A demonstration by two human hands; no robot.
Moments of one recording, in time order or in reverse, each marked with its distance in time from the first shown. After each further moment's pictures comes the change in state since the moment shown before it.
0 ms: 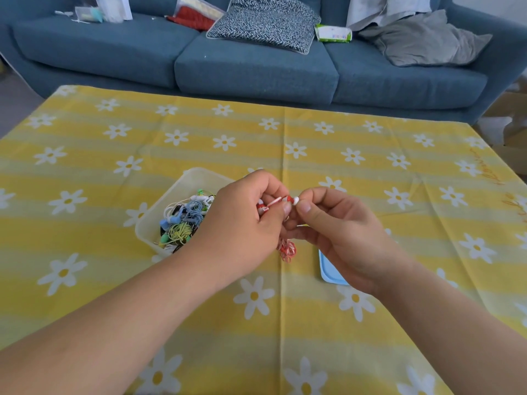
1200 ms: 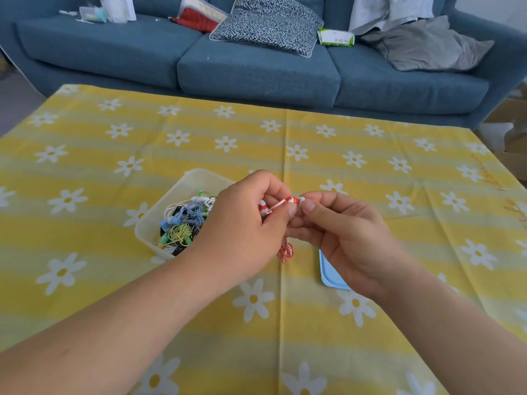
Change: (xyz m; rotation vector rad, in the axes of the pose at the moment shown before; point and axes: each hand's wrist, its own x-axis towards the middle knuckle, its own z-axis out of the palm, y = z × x) left_hand -0.001 0.001 0.001 -0.033 0.030 0.003; right_hand 0.000 -0.005 0.004 0.127 0.114 0.073
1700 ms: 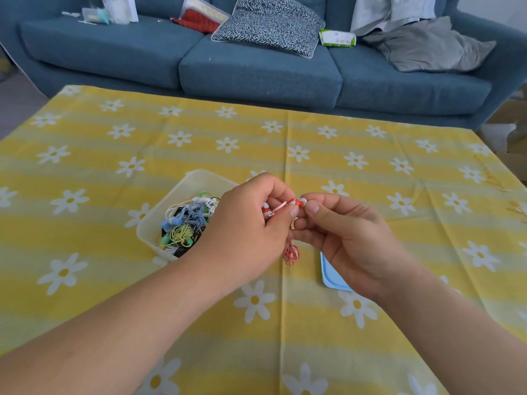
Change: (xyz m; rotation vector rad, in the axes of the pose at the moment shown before) left_hand -0.001 0.005 0.001 -0.011 -0.024 -0.047; right_hand 0.001 -0.001 -0.003 0.031 -0.011 0.023
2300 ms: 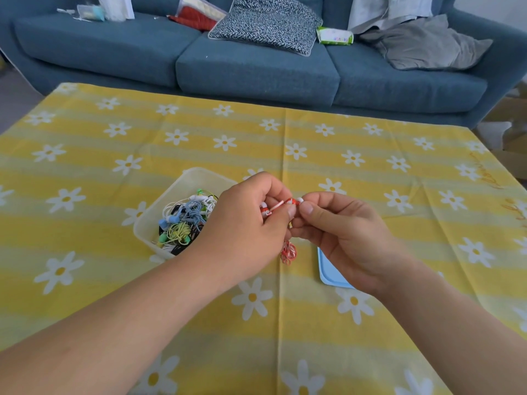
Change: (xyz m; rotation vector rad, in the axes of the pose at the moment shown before) left_hand -0.001 0.002 0.001 -0.013 -0.025 -0.023; right_hand 0.003 0.003 -0.007 -0.074 -0.044 -0.024
